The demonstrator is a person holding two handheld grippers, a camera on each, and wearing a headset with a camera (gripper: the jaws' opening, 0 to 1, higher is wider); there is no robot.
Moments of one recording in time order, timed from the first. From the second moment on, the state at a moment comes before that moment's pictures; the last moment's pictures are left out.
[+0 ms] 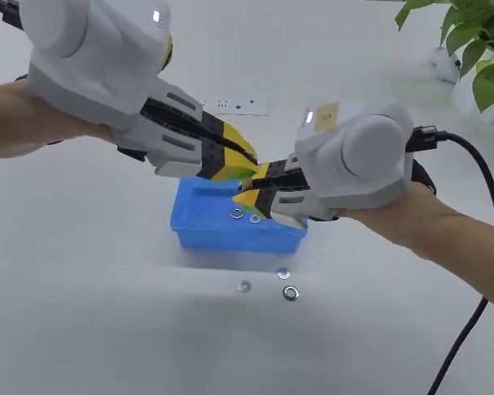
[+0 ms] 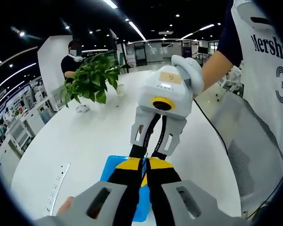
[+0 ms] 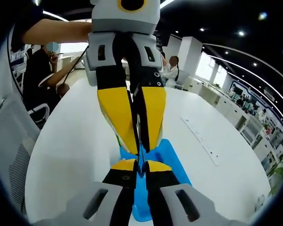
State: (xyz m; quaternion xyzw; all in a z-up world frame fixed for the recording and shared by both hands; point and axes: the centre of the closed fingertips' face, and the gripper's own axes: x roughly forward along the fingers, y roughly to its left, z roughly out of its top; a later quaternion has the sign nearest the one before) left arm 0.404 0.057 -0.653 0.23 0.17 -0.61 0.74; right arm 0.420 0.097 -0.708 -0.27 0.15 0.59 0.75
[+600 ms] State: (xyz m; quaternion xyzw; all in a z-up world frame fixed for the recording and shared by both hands) left arm 0.355 0.058 -0.643 0.22 0.16 -0.61 0.75; right arm 0.374 0.095 -0.703 -0.29 0.12 0.60 0.74
